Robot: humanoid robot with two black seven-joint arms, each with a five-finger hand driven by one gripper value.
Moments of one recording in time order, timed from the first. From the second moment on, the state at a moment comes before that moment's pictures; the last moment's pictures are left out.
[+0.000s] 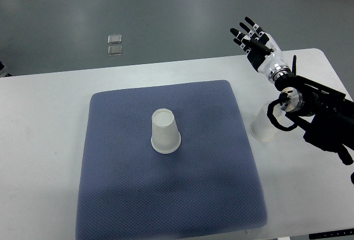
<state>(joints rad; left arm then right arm) -0.04 0.00 -0.07 -0.18 0.12 0.06 0.15 0.91 -0.19 0.36 0.59 0.25 0.11 0.45</state>
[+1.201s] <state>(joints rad) -0.04 0.00 -0.07 -0.18 0.12 0.06 0.15 1.03 -0.97 0.20 1.22 -1.03 0.36 0.43</state>
